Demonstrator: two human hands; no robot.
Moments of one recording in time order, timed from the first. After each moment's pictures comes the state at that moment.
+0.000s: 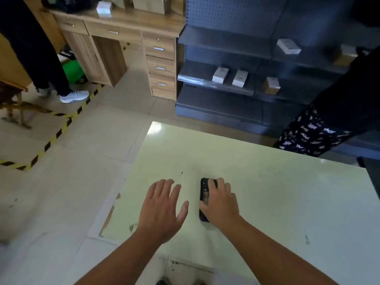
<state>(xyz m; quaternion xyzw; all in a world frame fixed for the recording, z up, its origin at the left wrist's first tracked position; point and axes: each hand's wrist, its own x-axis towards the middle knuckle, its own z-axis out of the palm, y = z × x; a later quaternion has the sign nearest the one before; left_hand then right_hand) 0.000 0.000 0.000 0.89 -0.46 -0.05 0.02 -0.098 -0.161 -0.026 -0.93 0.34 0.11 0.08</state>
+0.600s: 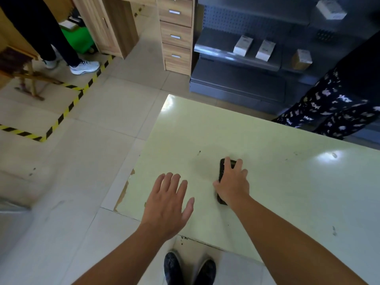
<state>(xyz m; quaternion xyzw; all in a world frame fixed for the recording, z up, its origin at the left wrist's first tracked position) 0.001 0.042 -0.042 0.88 -0.48 -0.04 -0.03 -0.061 -0.161 -0.086 -0.87 0.45 0.15 0.12</state>
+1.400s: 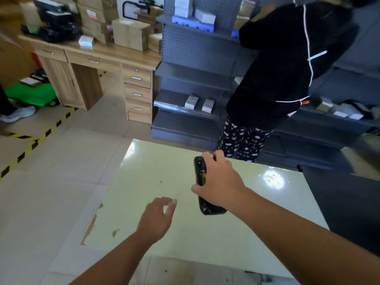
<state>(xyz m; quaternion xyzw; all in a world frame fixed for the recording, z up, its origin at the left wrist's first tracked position) -0.045 0.009 0.017 0.84 -0.28 -0.30 0.35 -0.137 -0.132 0.188 -0.92 0.37 0.02 0.09</state>
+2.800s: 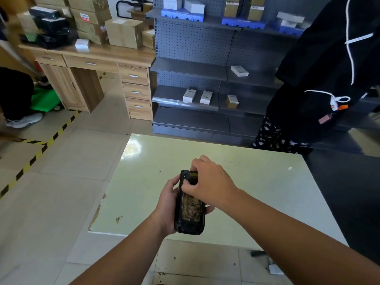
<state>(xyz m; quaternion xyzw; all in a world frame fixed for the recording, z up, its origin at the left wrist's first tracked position) -0.109 -0.016 0.087 0.37 0.05 -0.65 0.66 -0.182 -0.119 0.163 -0.94 0.29 -0.03 0.16</state>
